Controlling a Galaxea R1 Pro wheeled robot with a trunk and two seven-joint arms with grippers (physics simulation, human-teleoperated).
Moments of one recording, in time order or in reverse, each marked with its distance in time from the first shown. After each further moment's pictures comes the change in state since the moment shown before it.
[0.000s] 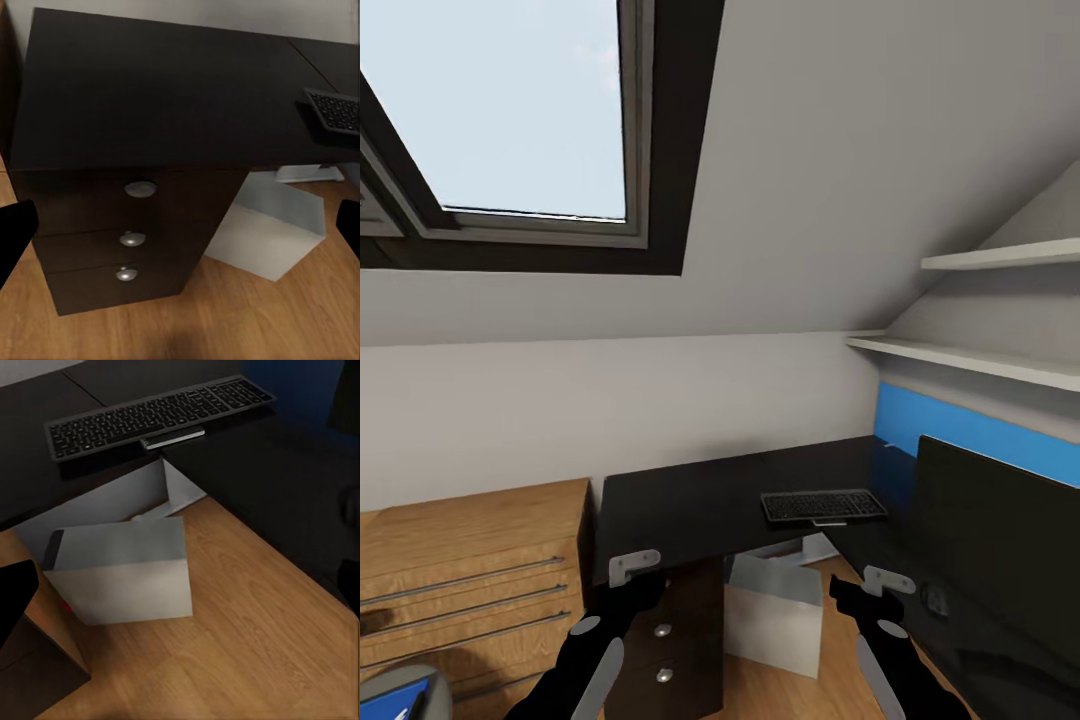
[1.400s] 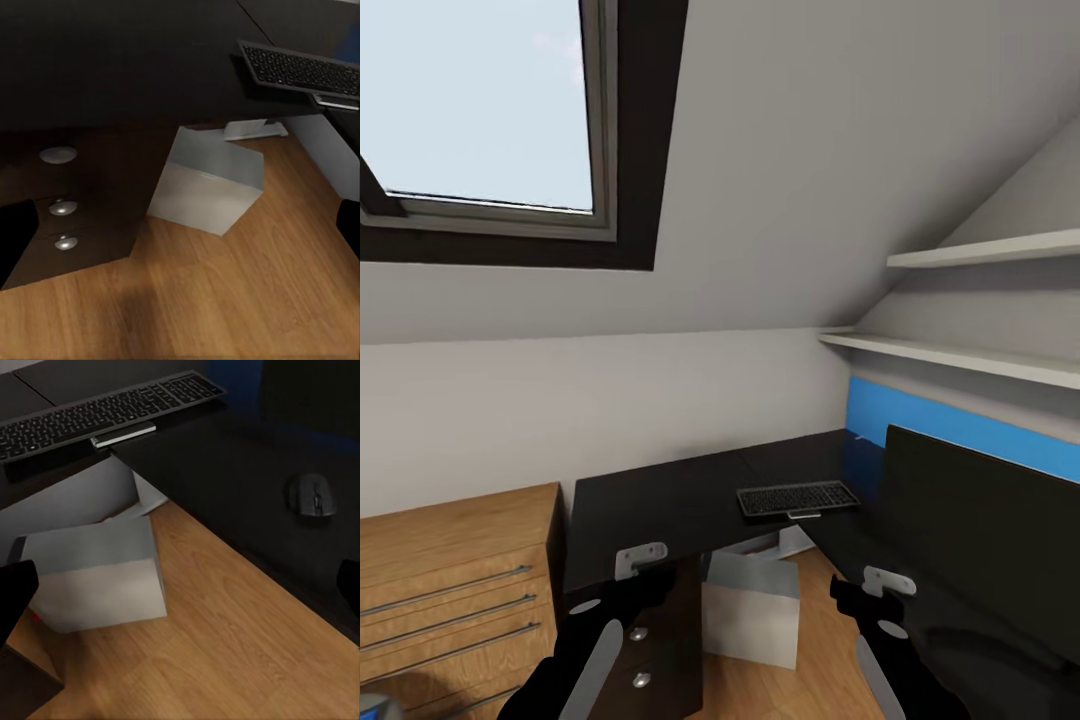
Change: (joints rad) left arm 0.000 -0.003 0.000 -0.114 0.095 0.204 0.002; right arm 0.000 0.000 -0.001 0.002 0.002 0.000 -0.002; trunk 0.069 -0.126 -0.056
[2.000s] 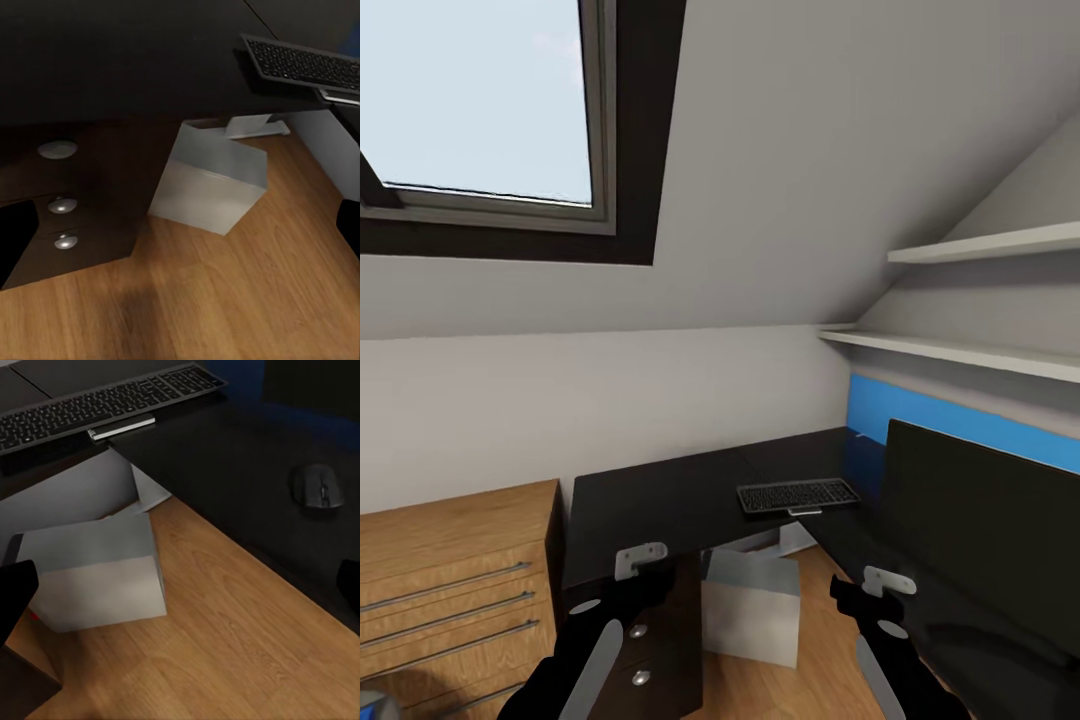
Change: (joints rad) left arm 0.000 0.000 0.000 0.000 -0.002 0.000 0.000; right arm 0.000 0.000 0.000 0.000 0.000 0.000 0.000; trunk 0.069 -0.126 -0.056
